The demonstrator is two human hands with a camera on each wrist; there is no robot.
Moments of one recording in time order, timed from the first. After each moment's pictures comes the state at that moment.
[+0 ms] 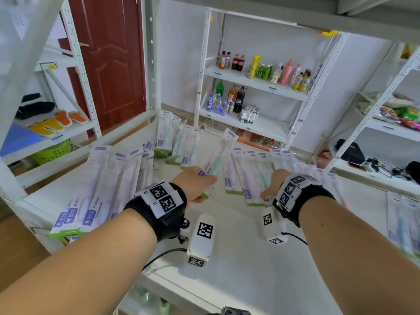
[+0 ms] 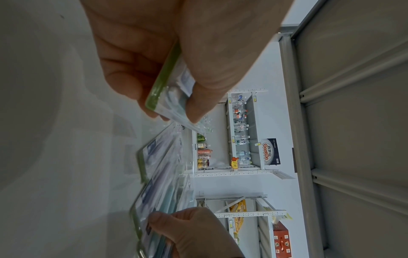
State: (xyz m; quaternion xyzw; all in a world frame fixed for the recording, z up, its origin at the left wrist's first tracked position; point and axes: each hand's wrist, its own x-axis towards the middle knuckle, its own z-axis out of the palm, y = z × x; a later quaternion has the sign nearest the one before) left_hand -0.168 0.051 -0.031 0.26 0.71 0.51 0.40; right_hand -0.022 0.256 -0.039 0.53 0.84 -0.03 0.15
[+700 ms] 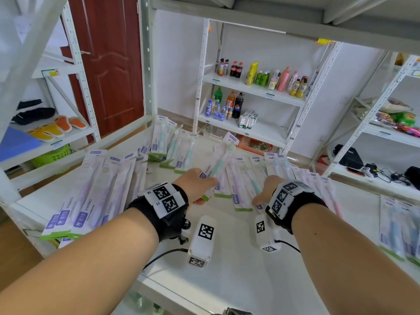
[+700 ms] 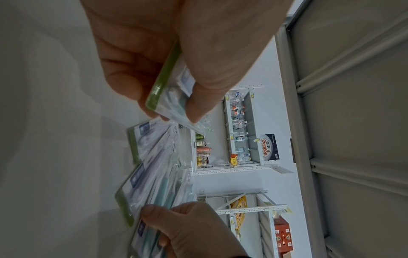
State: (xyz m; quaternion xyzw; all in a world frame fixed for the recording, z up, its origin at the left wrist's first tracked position) left_hand -0.155 0.065 -0.027 0.28 0.73 0.49 0.39; right_hand -0.006 0.244 -0.037 0.51 0.85 -0.05 0.12
